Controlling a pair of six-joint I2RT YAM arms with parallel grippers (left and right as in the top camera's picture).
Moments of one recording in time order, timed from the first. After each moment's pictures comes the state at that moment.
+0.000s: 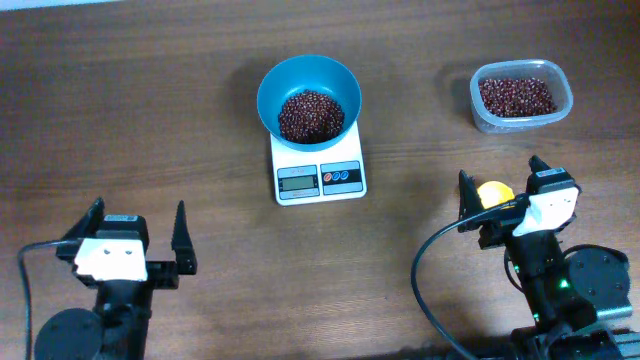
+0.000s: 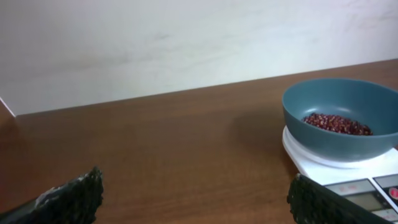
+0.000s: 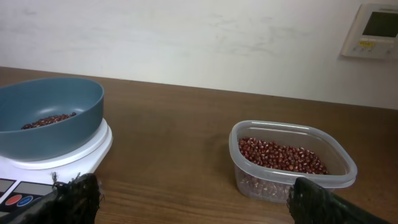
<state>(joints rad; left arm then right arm) -0.07 0.01 0.14 -0.23 -0.01 0.13 0.04 0.02 0.01 -0.07 -0.04 -0.06</state>
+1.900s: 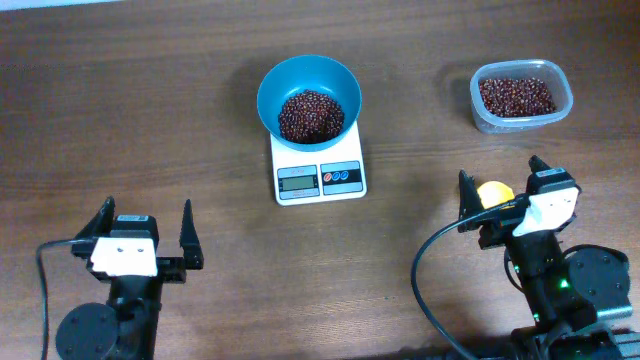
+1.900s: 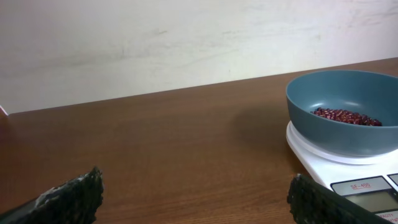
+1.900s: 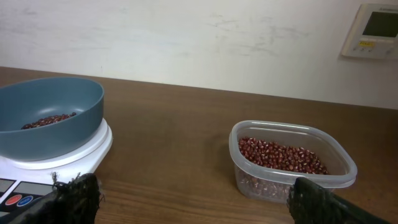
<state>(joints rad) -0.07 0.01 0.01 -0.08 -0.01 0.13 0.04 0.02 0.01 -0.07 -0.04 -0.07</state>
